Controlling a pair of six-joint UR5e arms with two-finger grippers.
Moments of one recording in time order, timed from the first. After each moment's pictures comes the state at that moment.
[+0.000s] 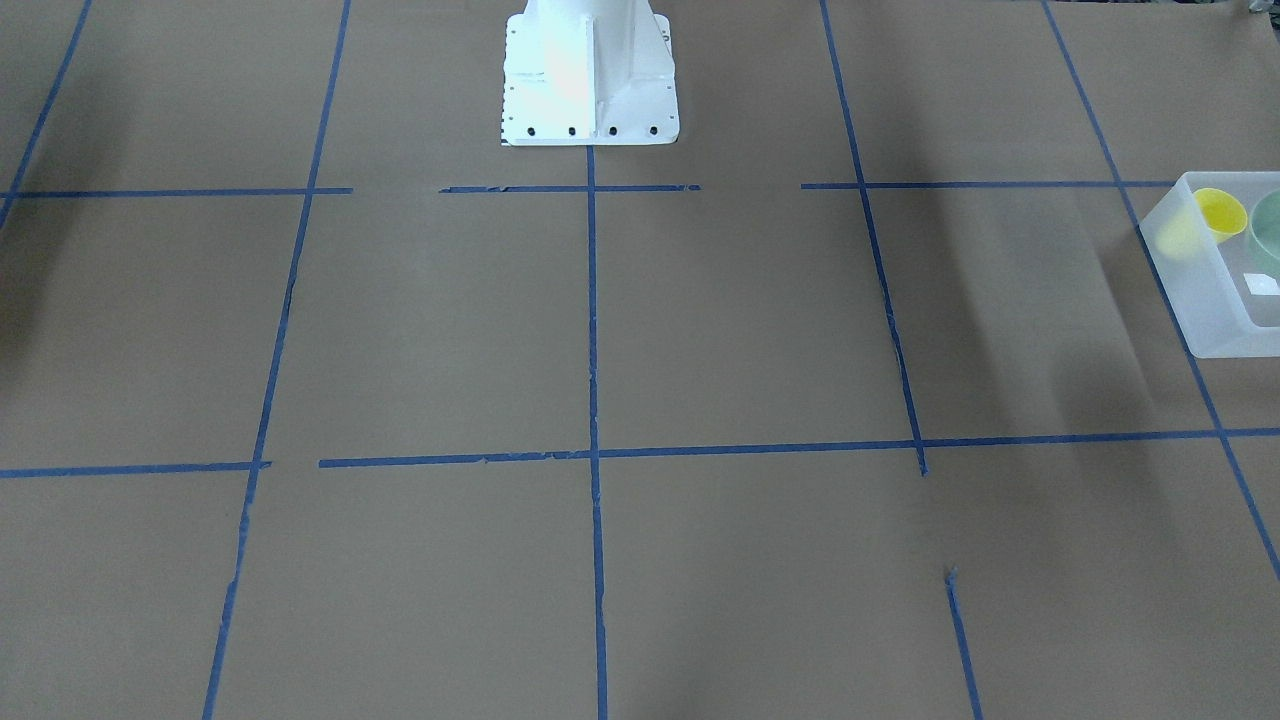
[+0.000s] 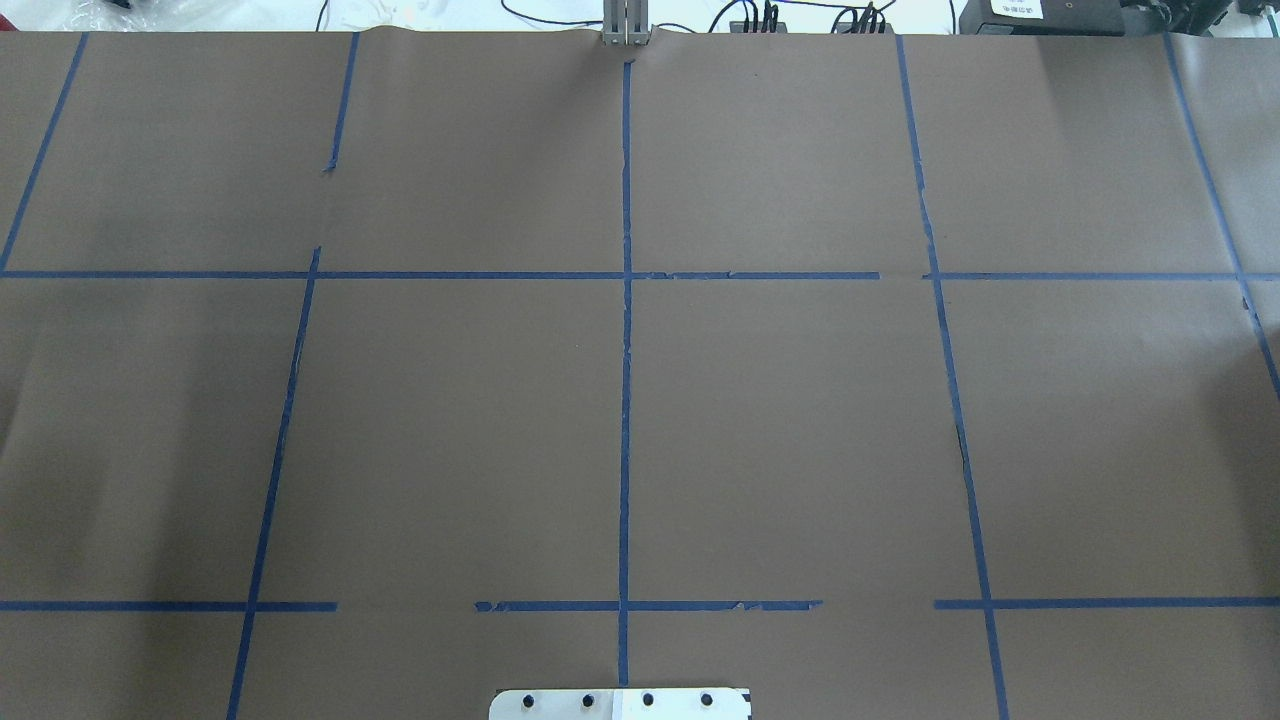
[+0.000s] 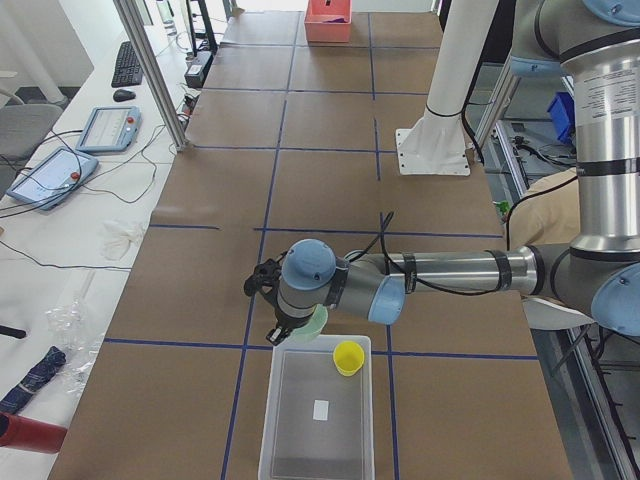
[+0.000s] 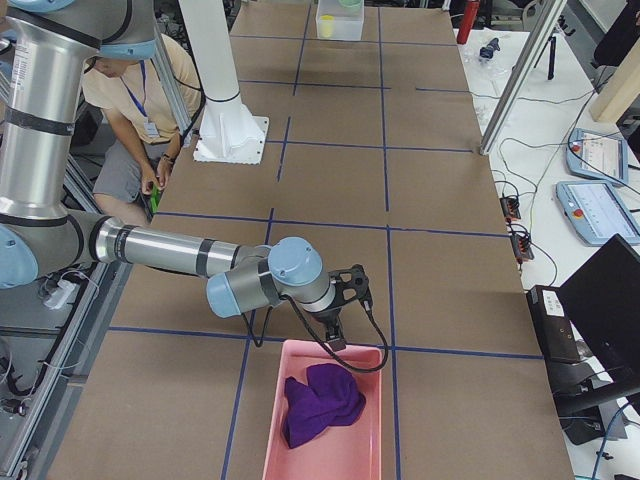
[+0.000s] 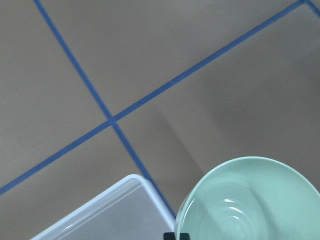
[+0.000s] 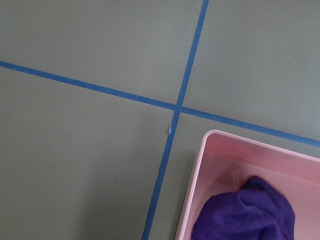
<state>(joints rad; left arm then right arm) -1.63 -1.45 -1.63 -1.89 -2.36 0.45 1.60 -1.85 1.72 -1.07 2.36 0.00</state>
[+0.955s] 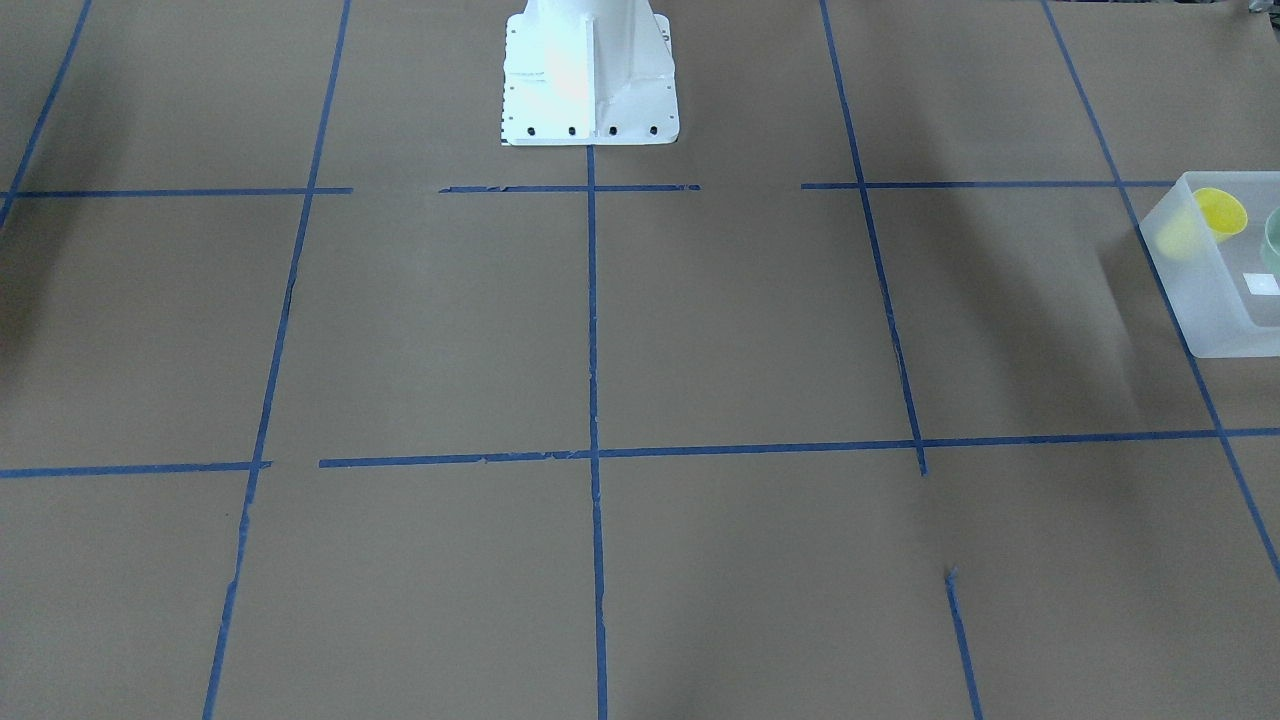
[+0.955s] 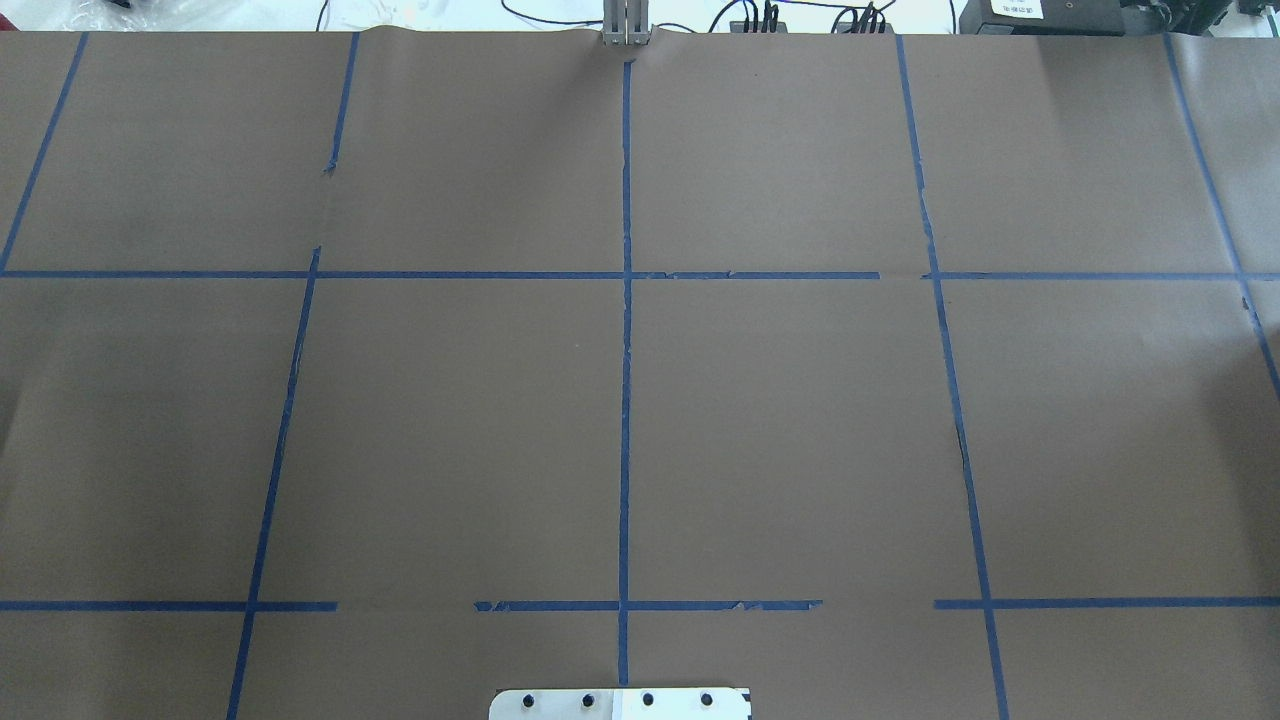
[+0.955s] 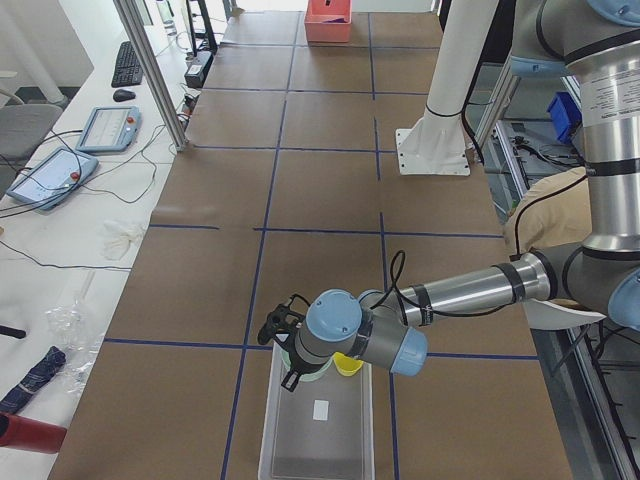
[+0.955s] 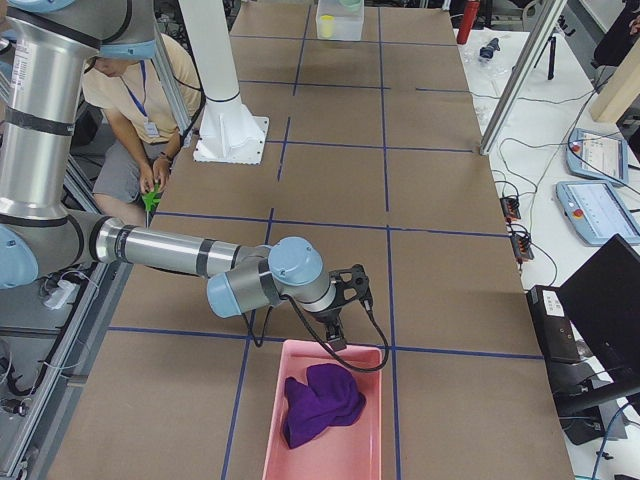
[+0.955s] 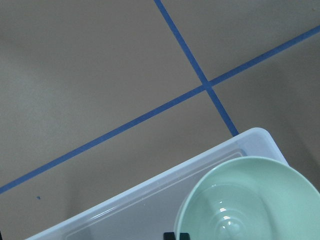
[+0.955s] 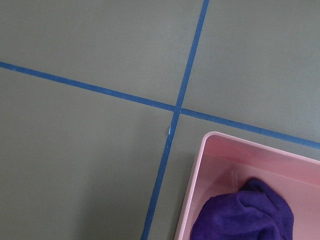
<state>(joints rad) -1.60 -1.35 -1.52 -2.19 -2.32 0.25 1.60 -1.85 1.72 -1.06 2.35 0.00</state>
